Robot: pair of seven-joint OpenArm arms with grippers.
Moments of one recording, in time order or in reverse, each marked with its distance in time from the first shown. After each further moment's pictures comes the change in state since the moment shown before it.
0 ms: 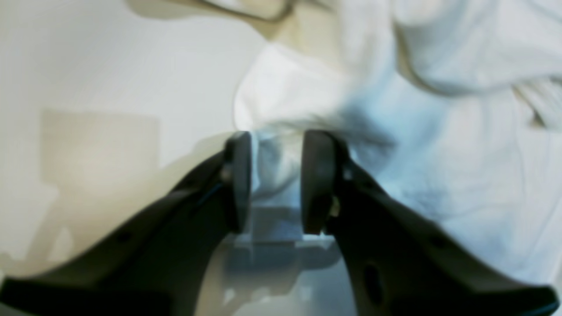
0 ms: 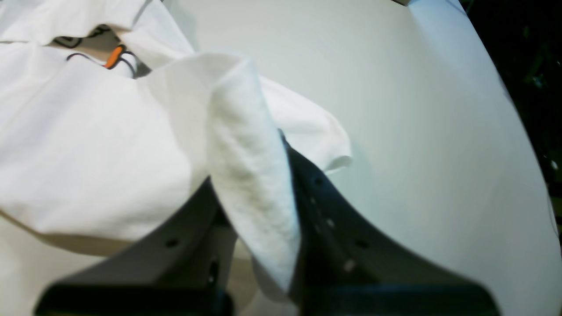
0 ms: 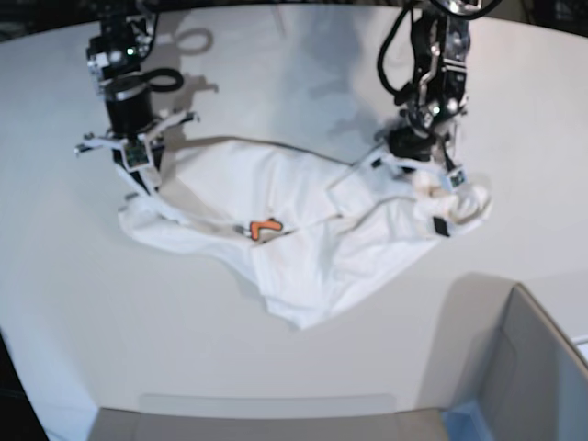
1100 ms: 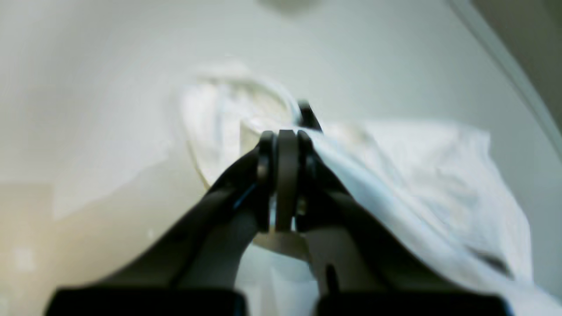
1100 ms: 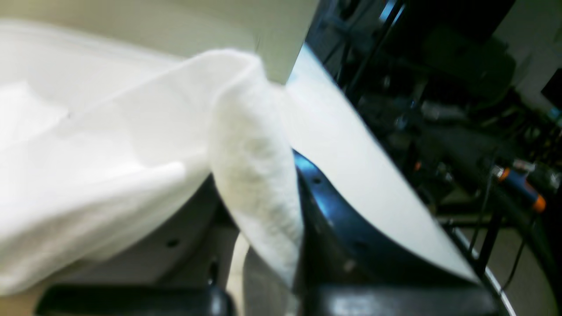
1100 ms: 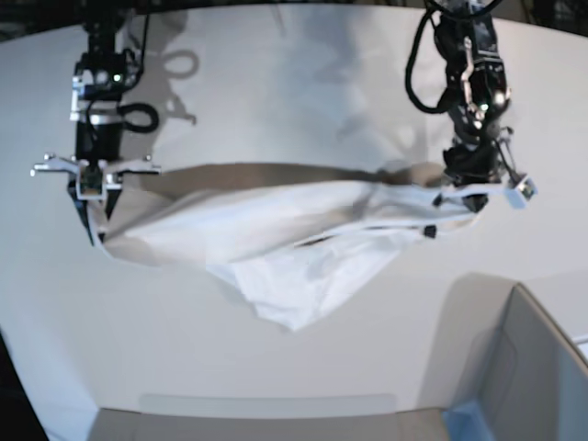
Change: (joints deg) left arm 1.0 0.6 -16.3 14.0 -4.0 0.1 -10.6; right arm 7.1 1.2 2.2 1.5 0.7 -14.4 7.1
